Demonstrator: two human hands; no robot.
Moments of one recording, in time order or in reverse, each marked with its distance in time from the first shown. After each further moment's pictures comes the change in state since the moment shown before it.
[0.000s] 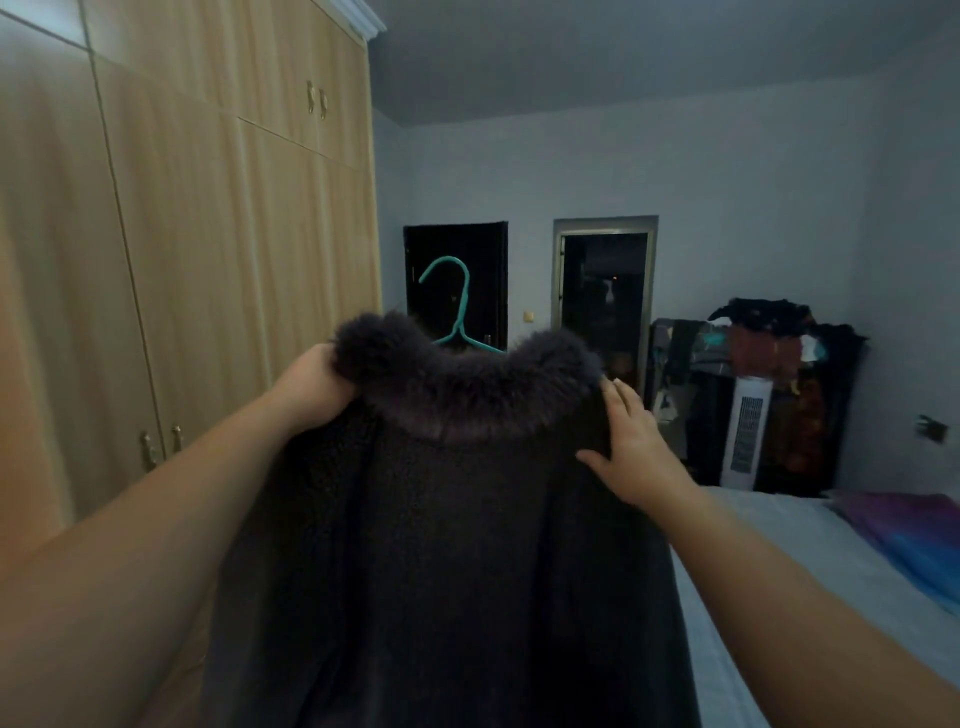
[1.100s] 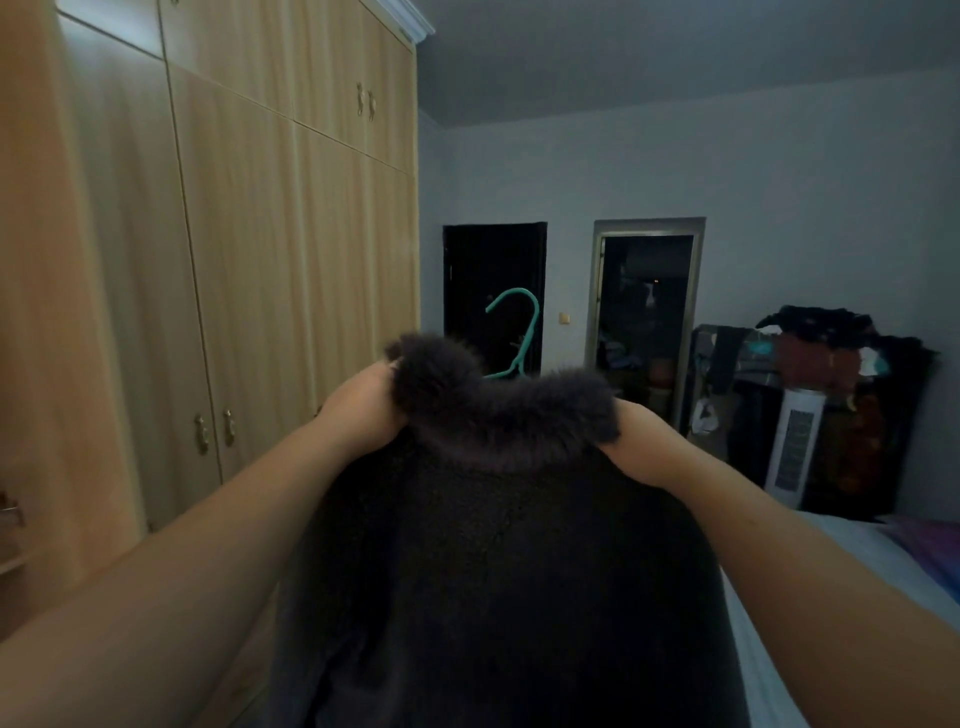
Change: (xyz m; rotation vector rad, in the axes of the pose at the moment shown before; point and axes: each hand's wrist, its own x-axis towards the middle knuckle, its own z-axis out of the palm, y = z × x) left_hand -0.042 0.028 -0.001 0.093 -0.090 0.017; right_hand 0.012 -0.061 -0.023 -0.332 -0.301 -0.294
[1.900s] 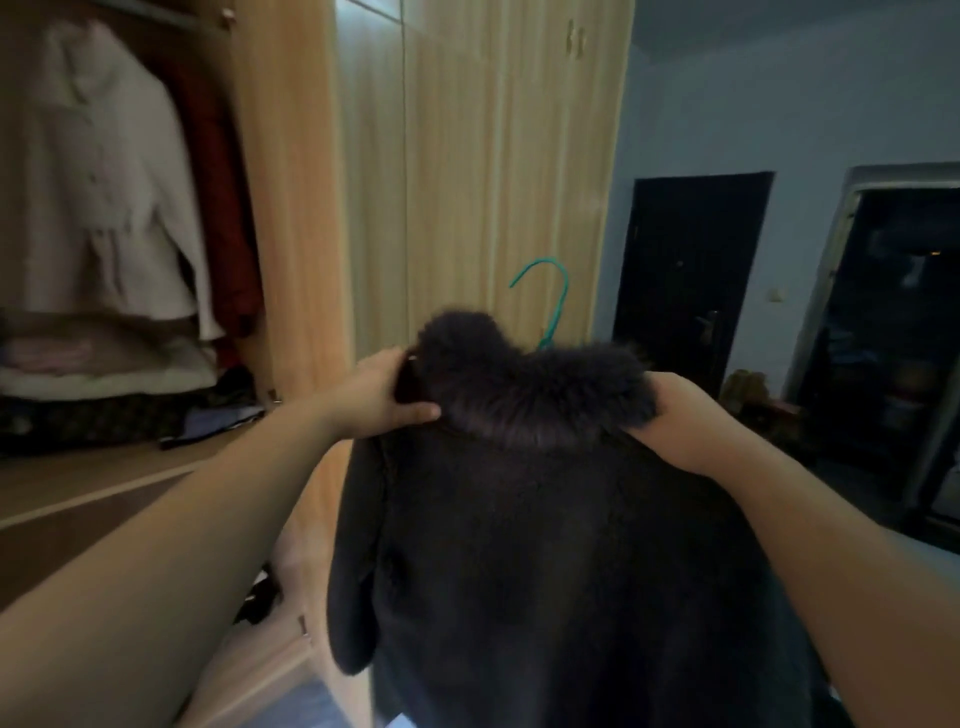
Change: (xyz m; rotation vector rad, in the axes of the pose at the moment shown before) left_hand -0.113 -0.179 -0.068 -0.014 -0.085 -0.359; right_hand 0.085 -0.147 0.036 0.523 0.060 -0.363
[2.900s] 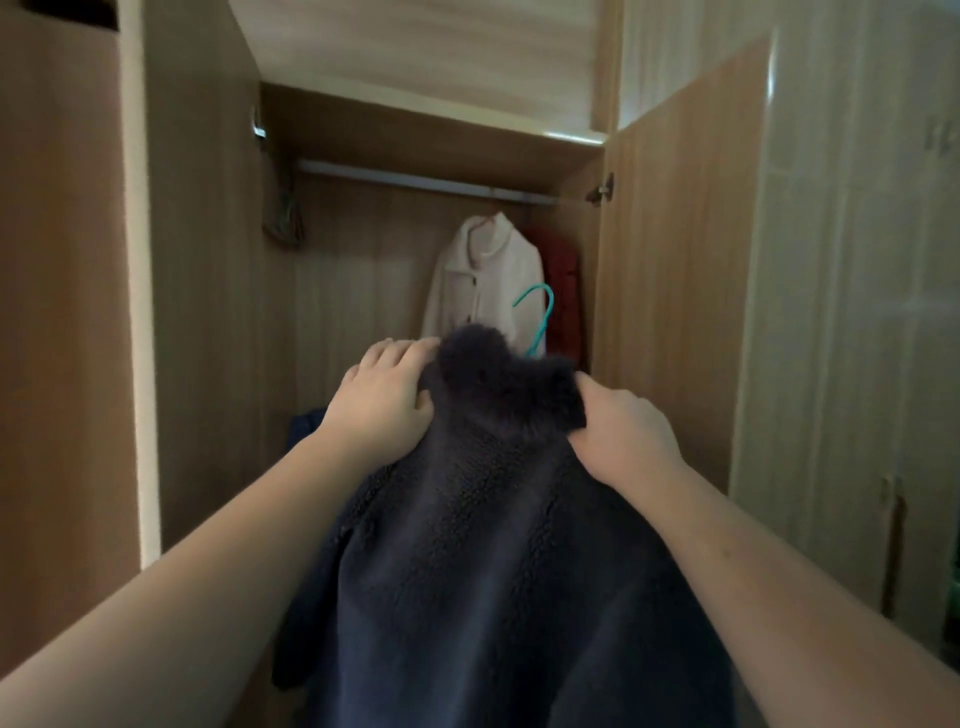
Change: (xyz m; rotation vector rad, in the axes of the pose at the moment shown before) left_hand -0.195 -0.216 -0.371 0.648 0.559 -0.350; right_hand 0.237 -0.468 0.208 -0.060 0.229 -0.385
